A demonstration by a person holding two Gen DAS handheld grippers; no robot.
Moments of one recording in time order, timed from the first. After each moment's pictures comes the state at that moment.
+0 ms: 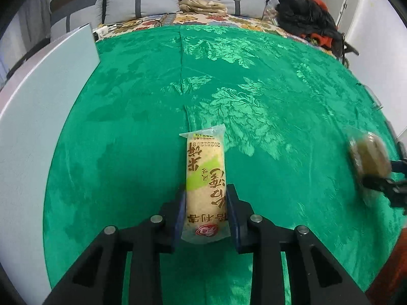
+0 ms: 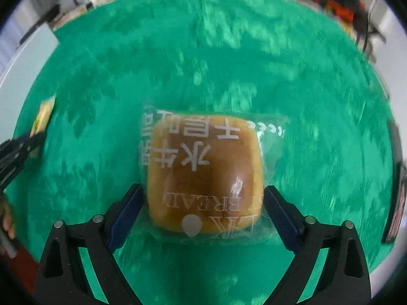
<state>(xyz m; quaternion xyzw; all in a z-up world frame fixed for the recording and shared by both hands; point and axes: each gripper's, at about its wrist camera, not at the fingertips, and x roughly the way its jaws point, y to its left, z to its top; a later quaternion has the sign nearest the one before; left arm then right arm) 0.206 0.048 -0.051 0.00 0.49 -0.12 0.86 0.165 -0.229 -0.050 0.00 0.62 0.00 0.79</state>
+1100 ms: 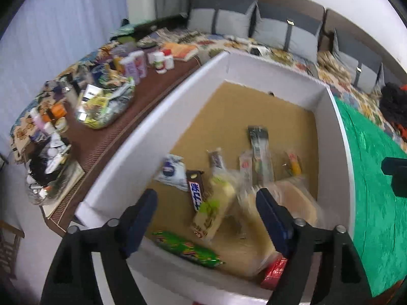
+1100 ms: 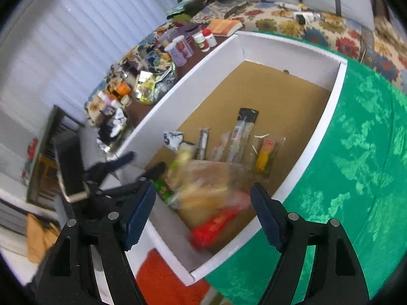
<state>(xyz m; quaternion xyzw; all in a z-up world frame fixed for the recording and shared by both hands) 0.109 0.411 0.059 -0.10 0.44 0.16 0.88 0.195 0.245 0.106 0.00 0.56 0.39 0.73</state>
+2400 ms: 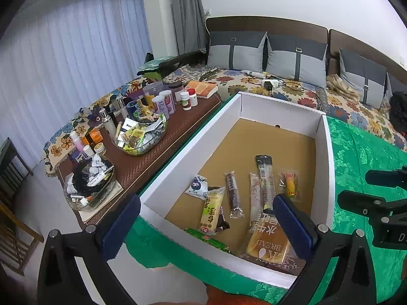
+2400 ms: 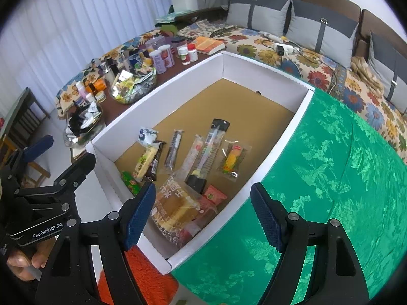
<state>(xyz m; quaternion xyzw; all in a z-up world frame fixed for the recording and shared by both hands) 0.044 0.358 0.138 -0.04 0.37 0.22 0.90 0.161 0.221 0.123 -0.09 0.50 0.33 0.80</state>
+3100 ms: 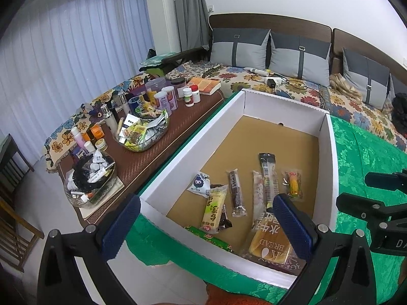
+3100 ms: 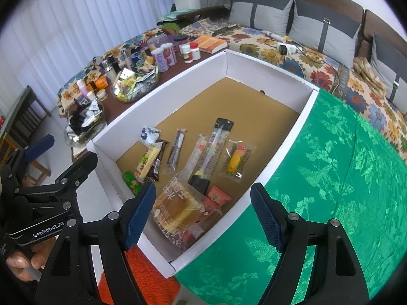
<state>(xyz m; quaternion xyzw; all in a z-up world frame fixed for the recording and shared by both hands) 0.045 0.359 0.133 -0.05 0.37 0.23 0.90 0.160 0.232 0.120 -0.09 0.50 0.33 0.79</state>
